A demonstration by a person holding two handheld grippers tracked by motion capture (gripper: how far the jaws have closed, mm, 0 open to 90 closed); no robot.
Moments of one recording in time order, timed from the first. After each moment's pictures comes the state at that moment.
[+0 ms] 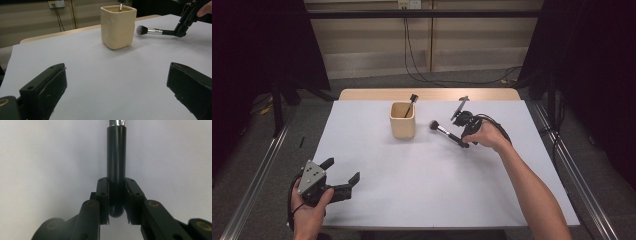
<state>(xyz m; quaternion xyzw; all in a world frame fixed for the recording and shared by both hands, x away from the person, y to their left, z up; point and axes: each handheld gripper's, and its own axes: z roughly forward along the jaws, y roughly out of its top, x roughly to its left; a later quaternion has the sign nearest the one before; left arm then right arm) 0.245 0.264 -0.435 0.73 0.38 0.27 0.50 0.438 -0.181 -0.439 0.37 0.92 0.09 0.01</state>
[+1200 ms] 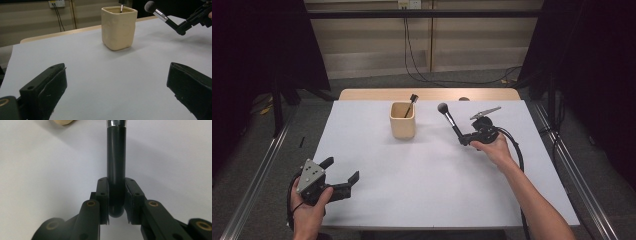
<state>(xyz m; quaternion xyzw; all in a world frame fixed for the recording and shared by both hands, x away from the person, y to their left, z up) 0.246 0.265 -0.433 0.72 0.38 0.27 0.51 0.397 -0.224 -0.454 0.44 0.82 0.36 0.07</state>
